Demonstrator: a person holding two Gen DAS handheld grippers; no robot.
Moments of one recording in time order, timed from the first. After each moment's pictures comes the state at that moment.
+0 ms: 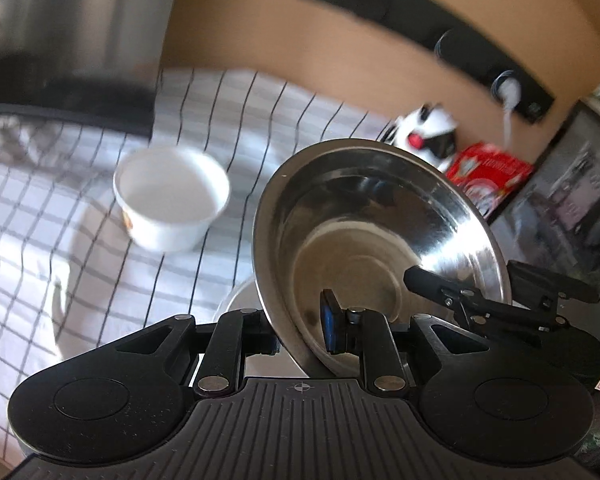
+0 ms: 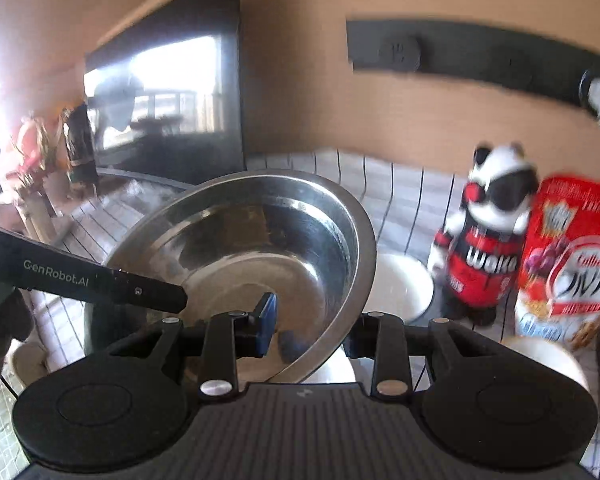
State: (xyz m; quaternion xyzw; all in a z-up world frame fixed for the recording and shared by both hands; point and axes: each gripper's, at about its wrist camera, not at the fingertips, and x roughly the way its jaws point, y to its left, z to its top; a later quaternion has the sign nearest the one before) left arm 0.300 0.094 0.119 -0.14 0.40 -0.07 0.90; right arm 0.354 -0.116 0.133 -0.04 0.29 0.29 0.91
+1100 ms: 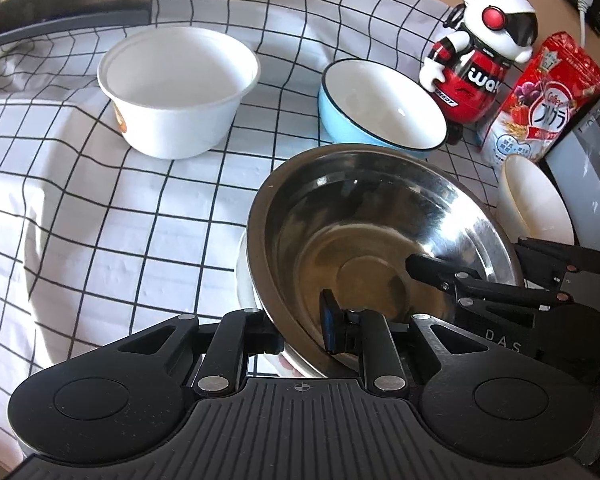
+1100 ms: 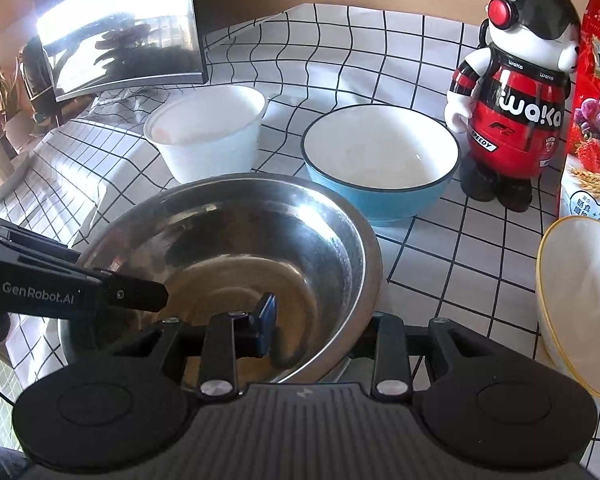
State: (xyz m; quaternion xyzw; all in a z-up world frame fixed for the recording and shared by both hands) left arm 0.333 0.092 0.028 -0.10 0.50 -0.05 0.86; right arm 0.388 -0.095 0.027 -0.05 0.42 0.26 0.87
